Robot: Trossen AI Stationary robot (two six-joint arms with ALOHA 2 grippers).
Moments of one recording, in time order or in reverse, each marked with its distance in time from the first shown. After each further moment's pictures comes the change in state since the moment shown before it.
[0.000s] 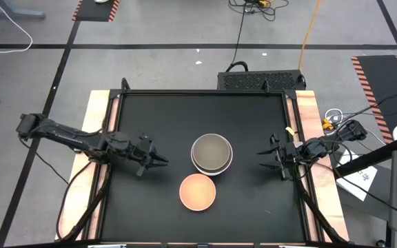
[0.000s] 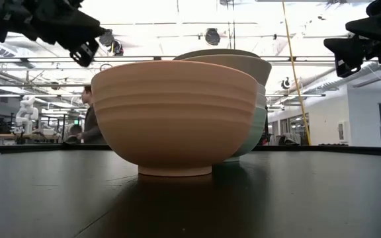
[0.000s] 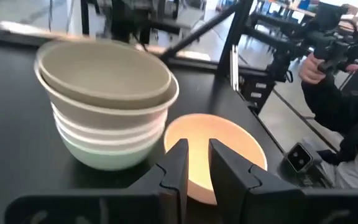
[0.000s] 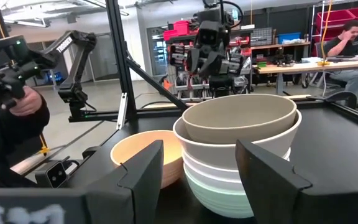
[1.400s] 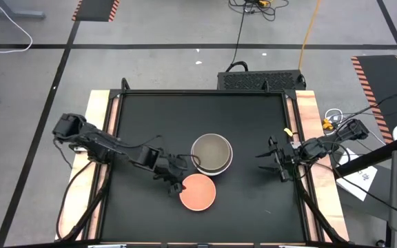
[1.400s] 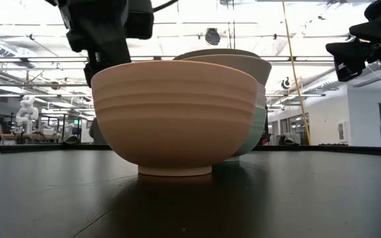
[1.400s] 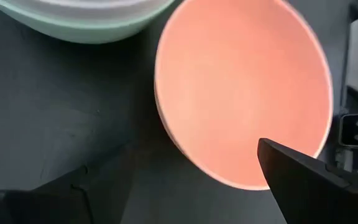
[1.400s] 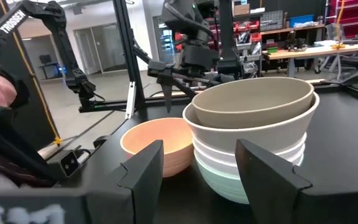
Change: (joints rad) left arm -0.122 0.740 0.642 -0.629 -0.050 -0.430; right arm 0.000 0.045 0.000 -0.006 -0.034 0.045
